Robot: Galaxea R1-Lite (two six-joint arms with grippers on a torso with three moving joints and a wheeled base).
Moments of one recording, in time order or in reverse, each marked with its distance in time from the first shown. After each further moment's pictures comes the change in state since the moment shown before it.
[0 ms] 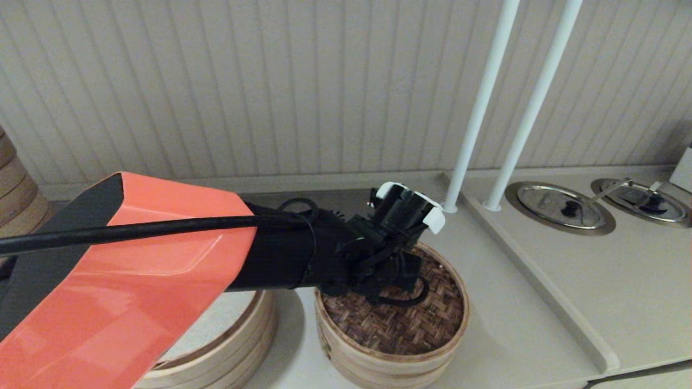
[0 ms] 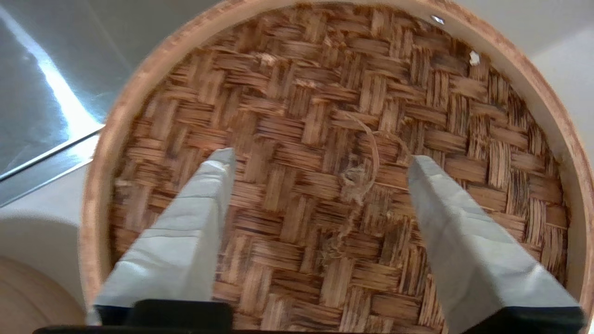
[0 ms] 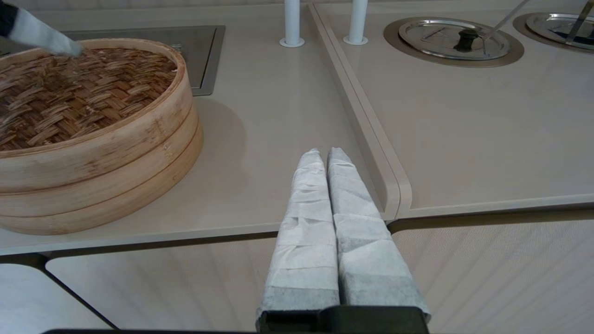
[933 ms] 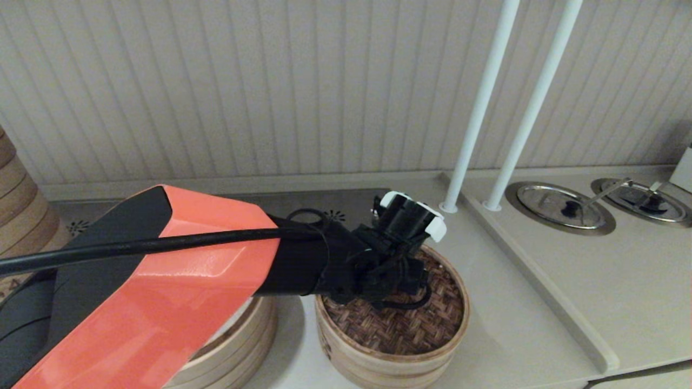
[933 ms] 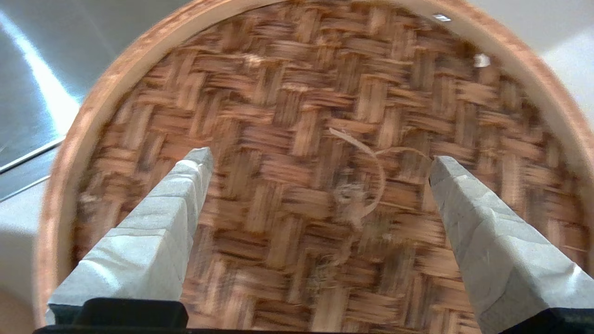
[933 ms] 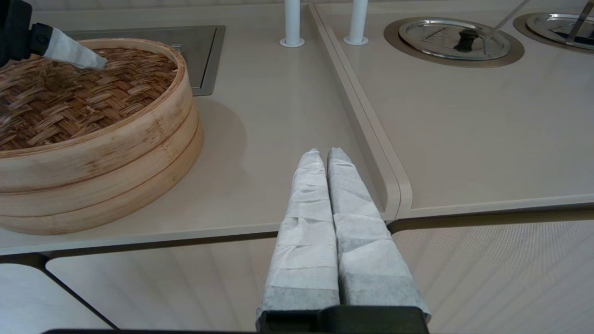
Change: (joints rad) left arm -0.004 0.044 0.001 -0.061 -0.009 -0.006; right arm 0.000 0.000 0.000 0.000 0.000 0.000
